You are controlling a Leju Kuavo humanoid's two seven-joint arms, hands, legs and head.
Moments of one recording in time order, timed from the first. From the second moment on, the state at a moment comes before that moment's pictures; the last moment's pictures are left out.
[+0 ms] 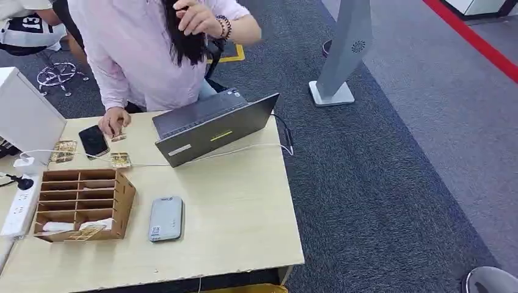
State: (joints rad) left arm 0.23 -0.26 0.90 -1.23 0.21 -0.46 -0.62; right arm -0.03 0.12 -0.48 -0.22 0.47 -0.38 0.13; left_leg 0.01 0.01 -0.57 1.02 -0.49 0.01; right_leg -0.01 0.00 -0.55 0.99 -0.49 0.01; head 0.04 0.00
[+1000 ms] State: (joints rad) left arm 0.16 -0.25 0.65 -1.76 -0.05 -0.28 -0.63; right arm -0.04 0.13 -0.43 -0.20 0.67 -0.32 0.16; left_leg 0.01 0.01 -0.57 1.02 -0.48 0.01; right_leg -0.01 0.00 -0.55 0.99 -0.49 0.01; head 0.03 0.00
